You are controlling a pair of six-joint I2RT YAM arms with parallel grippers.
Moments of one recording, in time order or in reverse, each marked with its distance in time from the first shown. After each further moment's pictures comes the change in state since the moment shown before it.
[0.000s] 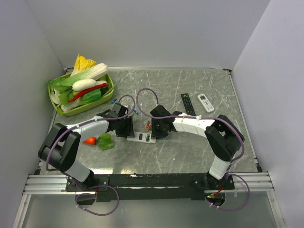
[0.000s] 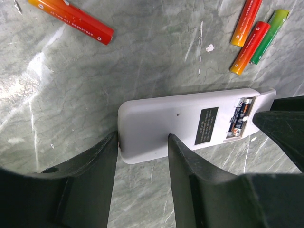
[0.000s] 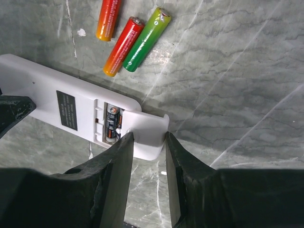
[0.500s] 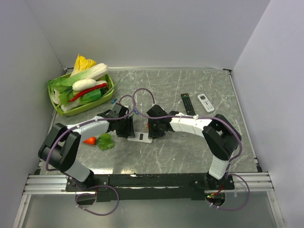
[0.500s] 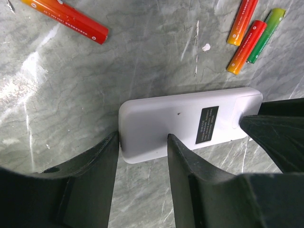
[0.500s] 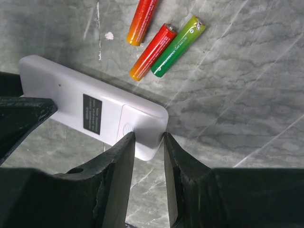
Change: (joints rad) left arm -0.006 0.000 0.000 0.004 0.000 -0.006; right arm 0.032 0.027 0.050 -0.005 0.011 -0.007
